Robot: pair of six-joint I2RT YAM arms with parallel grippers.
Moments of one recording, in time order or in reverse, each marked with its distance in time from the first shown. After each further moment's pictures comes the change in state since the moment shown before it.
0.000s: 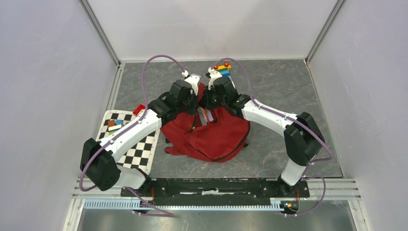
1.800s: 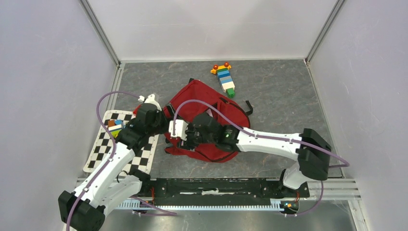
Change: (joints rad) left arm 0.226 -0.500 -0.395 -0.076 0.064 -0.439; right arm 0.437 -0.183 -0.162 0.079 -0.012 -0.793
